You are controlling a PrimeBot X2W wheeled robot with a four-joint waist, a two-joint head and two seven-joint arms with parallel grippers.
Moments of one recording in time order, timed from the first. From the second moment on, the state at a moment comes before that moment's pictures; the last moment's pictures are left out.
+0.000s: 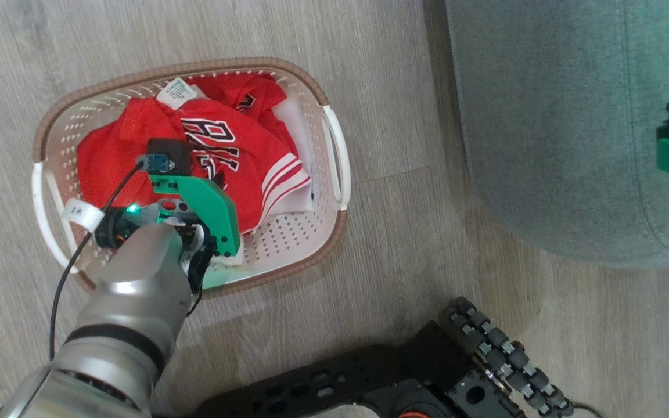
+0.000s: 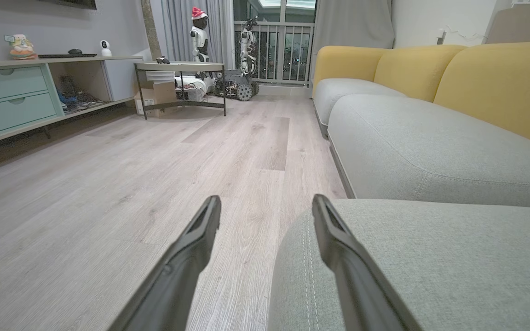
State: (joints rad) left arm -0.88 0.04 -0.64 1.29 -0.61 -0.06 -0.07; right arm -0.52 -0.31 0.03 -0.22 0.42 0.13 -0.26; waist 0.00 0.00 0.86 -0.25
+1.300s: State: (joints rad) left arm -0.47 0.06 -0.63 0.81 -0.64 -0.10 -0.25; right arm -0.24 -0.29 0.07 -0.11 0.37 0.13 -0.26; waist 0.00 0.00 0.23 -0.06
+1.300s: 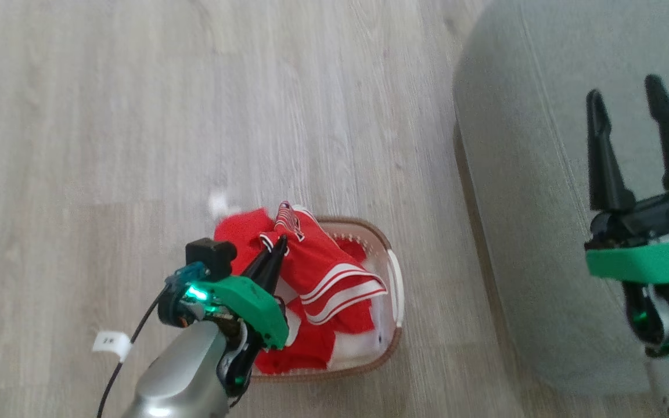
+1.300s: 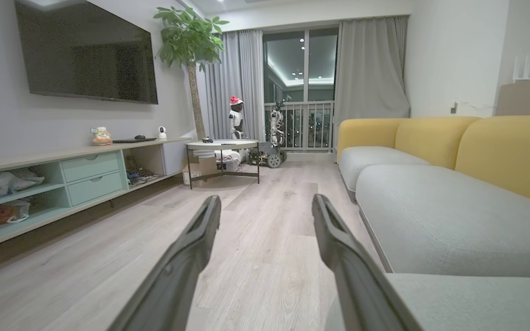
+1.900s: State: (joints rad) left arm -0.40 0.14 -0.57 0.31 -0.50 -0.07 -0.21; right arm -0.13 -0.24 0.17 -0.07 0.36 0.13 -0.26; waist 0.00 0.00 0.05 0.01
